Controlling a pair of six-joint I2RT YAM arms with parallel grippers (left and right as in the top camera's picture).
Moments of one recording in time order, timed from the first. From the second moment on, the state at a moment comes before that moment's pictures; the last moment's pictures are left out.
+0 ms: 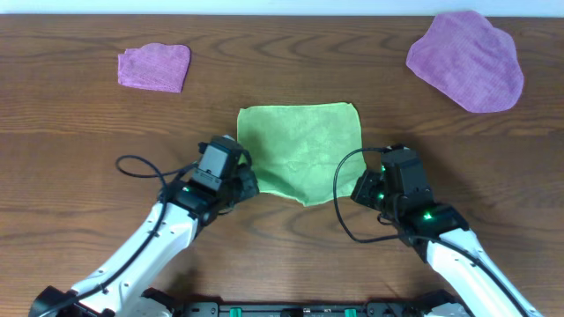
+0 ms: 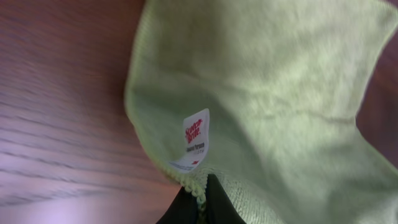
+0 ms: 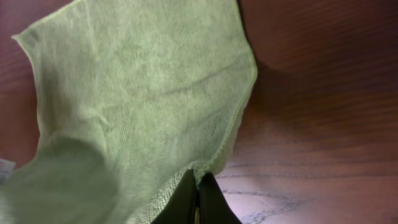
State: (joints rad) left arm -0.45 1.32 0.70 -0.39 0.15 -0.84; right arm 0.33 1.14 0.57 -0.36 -0.06 0.72
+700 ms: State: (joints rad) left arm -0.37 1.45 0.84 -0.39 0.17 -0.69; right arm 0.27 1.30 0.72 -0.32 -0.06 0.61
